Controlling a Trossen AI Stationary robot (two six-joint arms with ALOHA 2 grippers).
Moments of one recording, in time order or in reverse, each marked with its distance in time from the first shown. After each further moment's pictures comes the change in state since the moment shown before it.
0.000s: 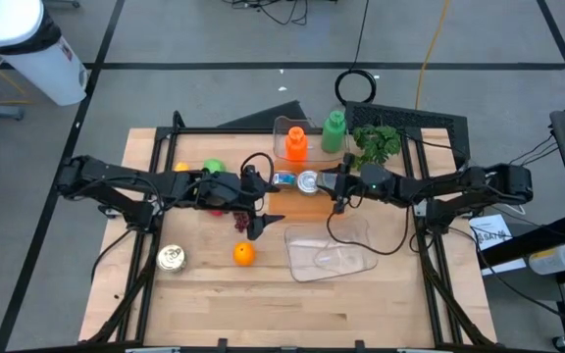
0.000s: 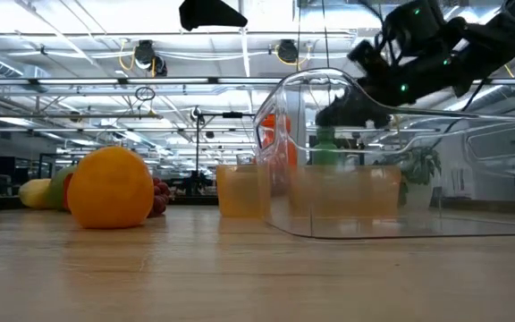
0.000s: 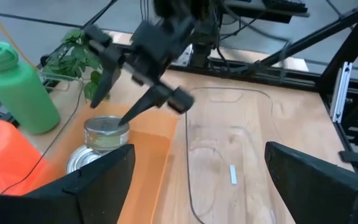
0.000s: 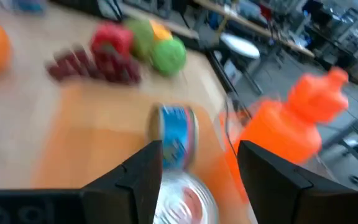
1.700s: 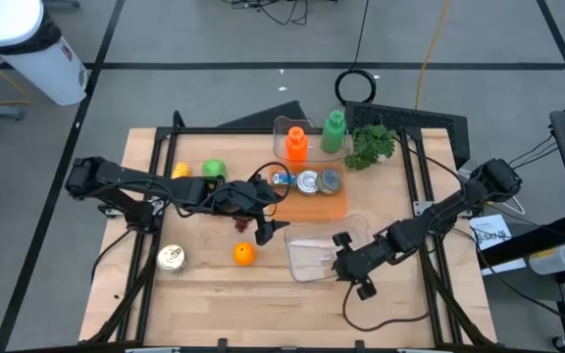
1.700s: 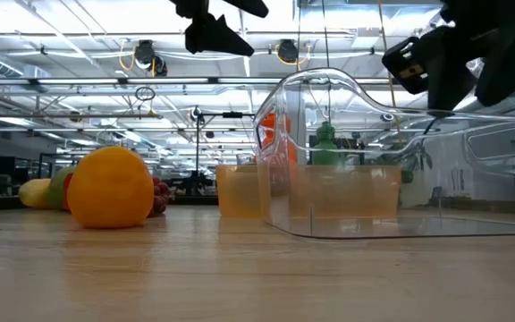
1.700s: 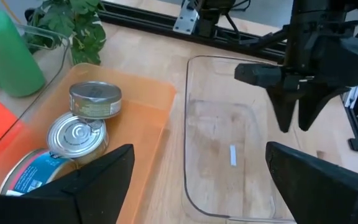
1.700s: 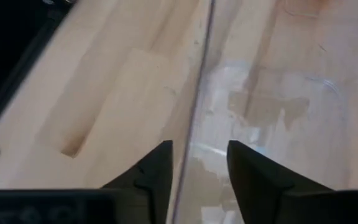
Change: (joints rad) left arm -0.004 0.099 0.000 -0.010 0.007 -0.093; right arm 0.711 0.147 0.410 -0.894 -0.078 0.513
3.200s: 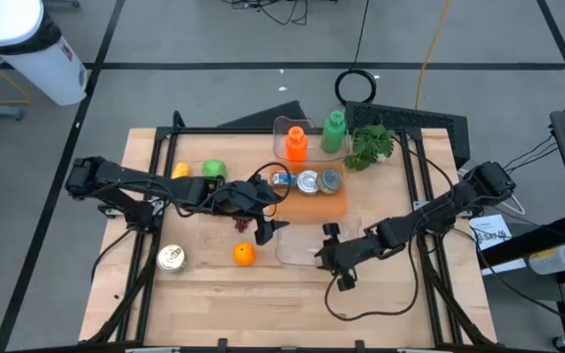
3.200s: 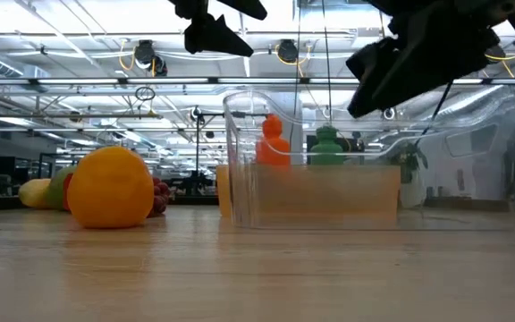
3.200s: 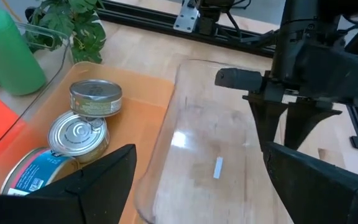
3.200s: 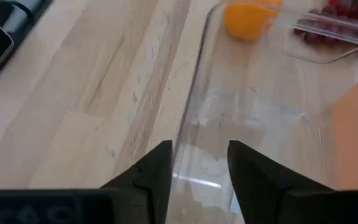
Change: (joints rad) left arm 0.000 0.000 0.000 -0.008 -0.001 0.003; right arm -0.087 0.072 -0.001 0.206 0.133 -0.027
